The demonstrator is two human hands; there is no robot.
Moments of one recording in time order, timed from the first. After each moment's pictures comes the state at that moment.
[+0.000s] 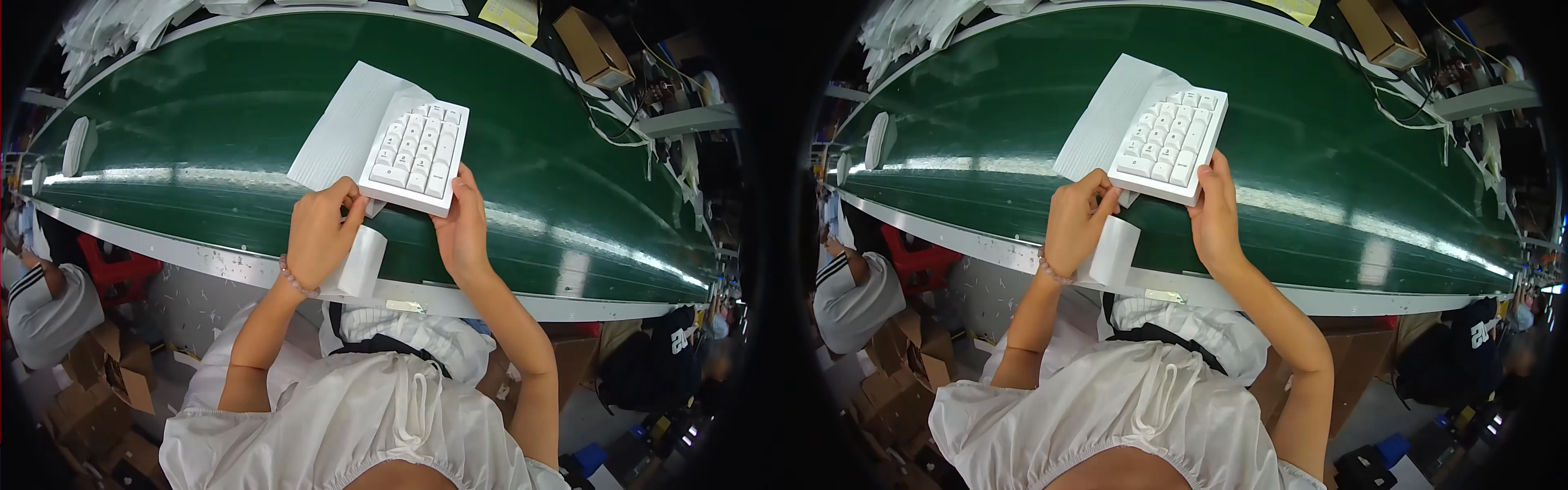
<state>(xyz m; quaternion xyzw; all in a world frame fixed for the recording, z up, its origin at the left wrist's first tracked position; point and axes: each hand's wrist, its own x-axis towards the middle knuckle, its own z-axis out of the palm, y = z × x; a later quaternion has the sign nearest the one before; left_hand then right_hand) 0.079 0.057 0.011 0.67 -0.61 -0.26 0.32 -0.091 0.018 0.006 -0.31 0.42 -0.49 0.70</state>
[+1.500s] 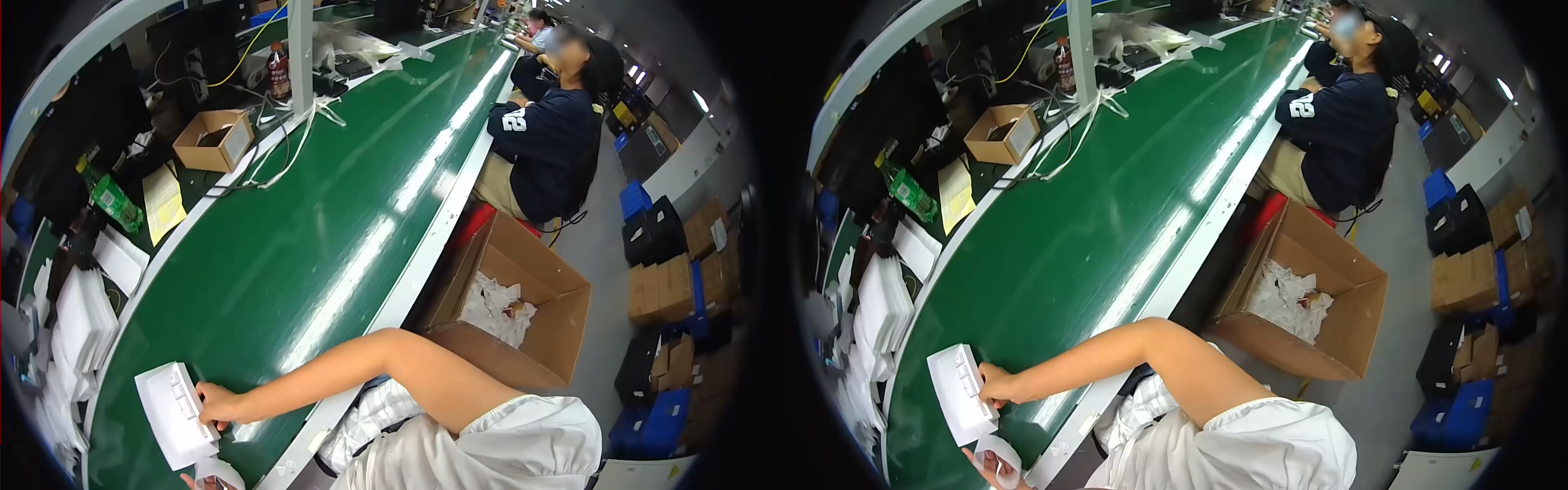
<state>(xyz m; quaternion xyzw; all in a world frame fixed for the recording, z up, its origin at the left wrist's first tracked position) -0.028 0.087 0.047 0.64 -0.40 -0.36 0.54 -0.014 -0.021 -0.022 -0.30 0.40 -0.37 0.78</state>
